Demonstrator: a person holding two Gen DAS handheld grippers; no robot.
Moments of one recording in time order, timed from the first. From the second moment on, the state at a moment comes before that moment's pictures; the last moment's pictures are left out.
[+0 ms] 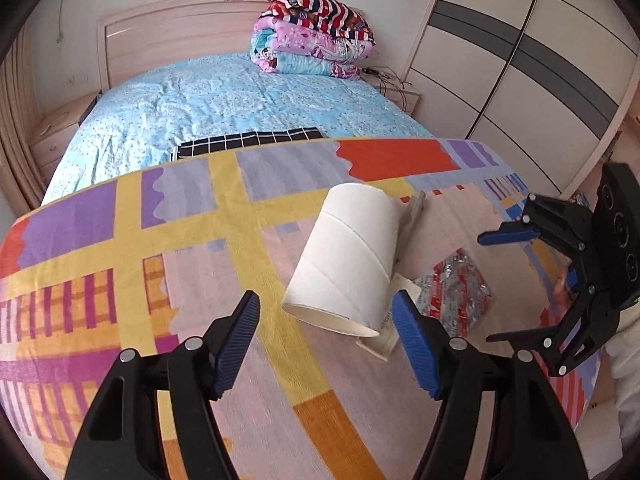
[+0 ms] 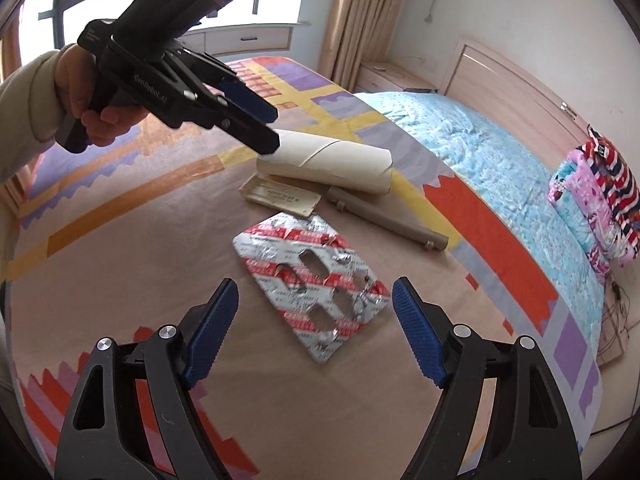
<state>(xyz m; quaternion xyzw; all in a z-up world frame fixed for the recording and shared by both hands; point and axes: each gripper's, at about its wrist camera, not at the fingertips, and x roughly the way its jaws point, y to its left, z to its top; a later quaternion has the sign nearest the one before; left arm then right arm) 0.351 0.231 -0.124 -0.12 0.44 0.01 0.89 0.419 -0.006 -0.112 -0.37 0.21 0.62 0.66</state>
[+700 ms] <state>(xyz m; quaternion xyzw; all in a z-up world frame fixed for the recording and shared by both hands) 0.376 0.223 -0.133 -0.09 0.43 0.02 0.90 0.431 0.002 -0.118 -0.36 0.26 0.64 0.63</state>
